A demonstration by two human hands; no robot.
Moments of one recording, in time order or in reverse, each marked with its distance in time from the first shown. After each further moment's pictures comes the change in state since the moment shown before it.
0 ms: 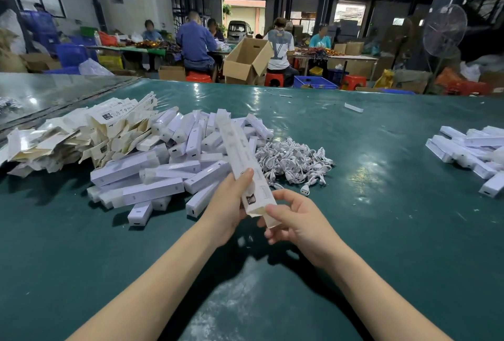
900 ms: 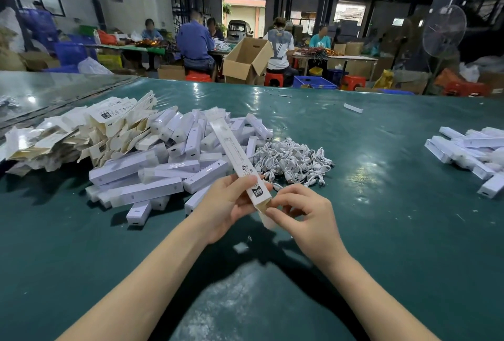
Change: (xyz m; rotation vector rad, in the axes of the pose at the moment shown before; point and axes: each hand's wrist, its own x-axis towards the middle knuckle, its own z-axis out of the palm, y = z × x) left_hand -0.004 0.010 -0.006 -0.049 -0.143 -0.053; right_hand -0.006 -0.001 -0.003 -0.659 0.281 -0.581
